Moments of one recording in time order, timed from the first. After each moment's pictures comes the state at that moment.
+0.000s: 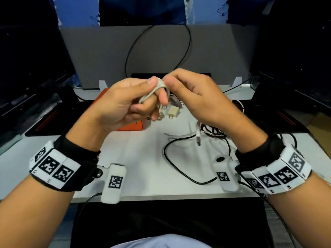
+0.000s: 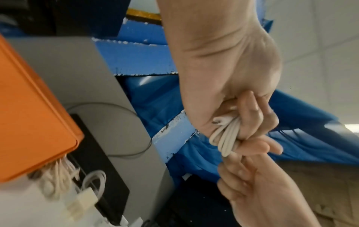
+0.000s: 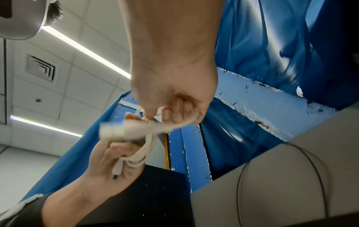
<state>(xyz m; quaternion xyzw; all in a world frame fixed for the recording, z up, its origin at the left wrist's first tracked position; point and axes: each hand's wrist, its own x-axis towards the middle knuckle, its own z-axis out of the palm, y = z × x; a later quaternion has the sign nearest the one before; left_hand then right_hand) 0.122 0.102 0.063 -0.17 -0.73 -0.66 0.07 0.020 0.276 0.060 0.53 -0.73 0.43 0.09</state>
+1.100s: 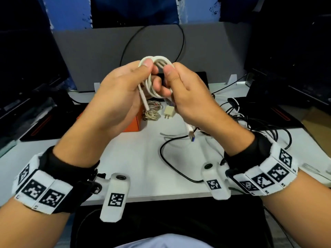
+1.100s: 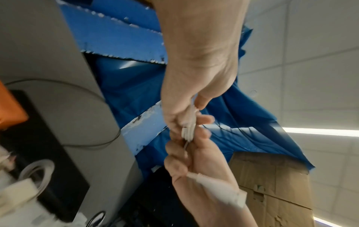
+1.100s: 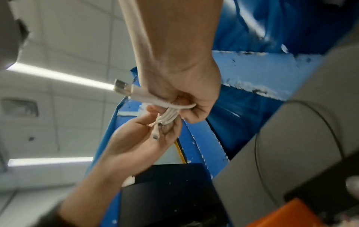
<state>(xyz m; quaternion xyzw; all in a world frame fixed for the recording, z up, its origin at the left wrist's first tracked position) 0.125 0.141 0.080 -0.05 -0.67 -0.71 0.22 0.027 0.268 0.059 0.44 -0.73 0.52 0.06</state>
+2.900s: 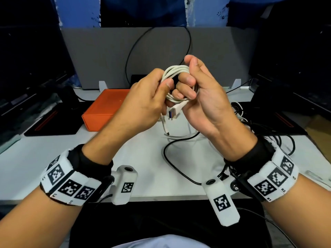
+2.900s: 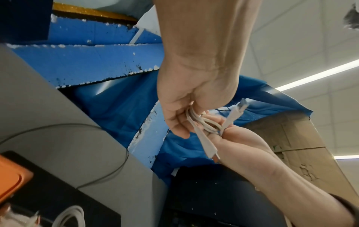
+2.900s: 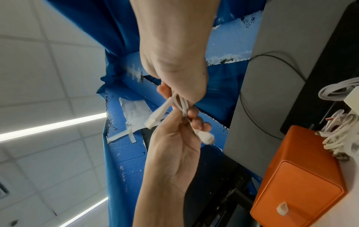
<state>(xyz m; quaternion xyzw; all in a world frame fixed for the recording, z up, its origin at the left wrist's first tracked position) 0.111 0.136 0.061 0.00 -0.89 -0.31 0.33 0.029 0.259 0.058 0.30 -0.30 0.87 -0.26</state>
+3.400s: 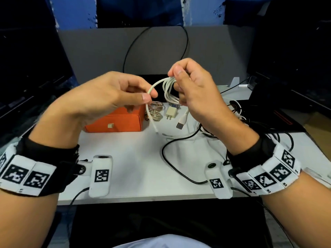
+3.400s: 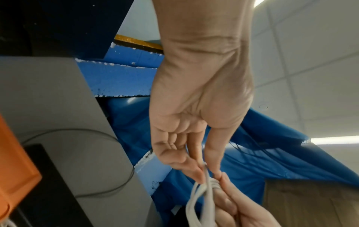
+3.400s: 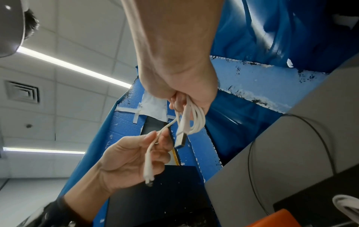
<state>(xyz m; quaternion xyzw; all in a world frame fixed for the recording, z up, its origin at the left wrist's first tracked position) 0.138 0.085 0.092 -0.01 -0.88 -0.47 0.09 0.021 0.267 0.058 0.42 -0.65 0.63 0.01</state>
